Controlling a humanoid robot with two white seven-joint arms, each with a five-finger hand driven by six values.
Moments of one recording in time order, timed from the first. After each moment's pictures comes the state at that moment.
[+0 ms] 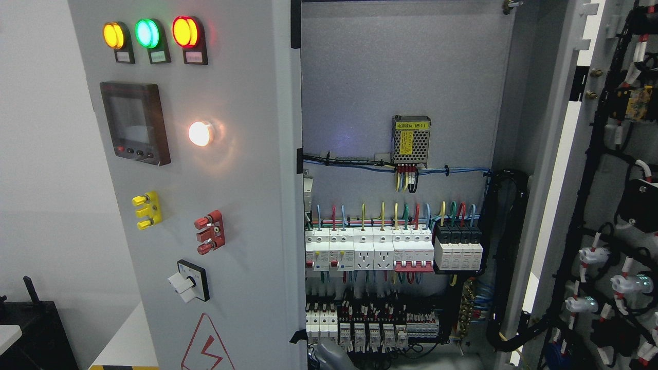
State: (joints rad) left arm 0.11 -0.04 0.32 -0.11 -0.34 -0.09 -0.19; right arm -0.48 -0.15 0.61 -1.65 -0.69 0.11 0.45
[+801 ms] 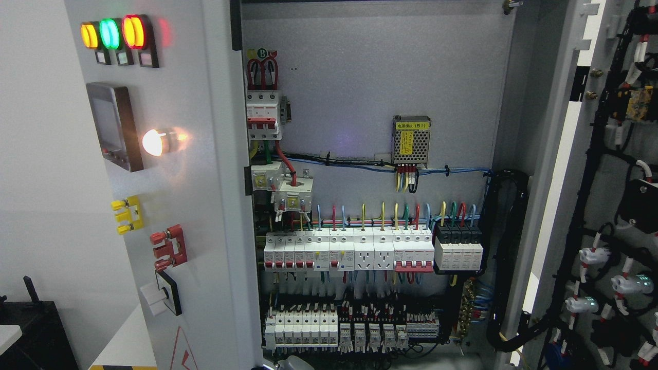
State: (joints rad) left arm 0.11 -0.04 0.32 -0.11 -0.34 -0.09 -0.19; right arm -0.48 -0.10 0.68 -1.71 -0.69 0.11 0.45
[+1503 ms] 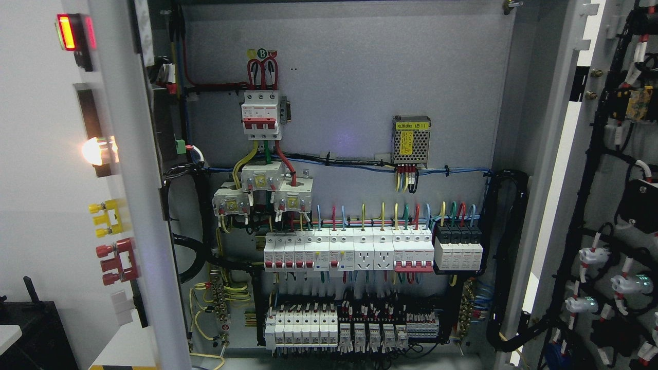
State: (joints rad) left arm 0.11 -0.04 0.32 -0.11 -0.34 -0.09 -0.19; right arm -0.47 -0.03 0.74 -1.73 -0.69 0.11 0.45
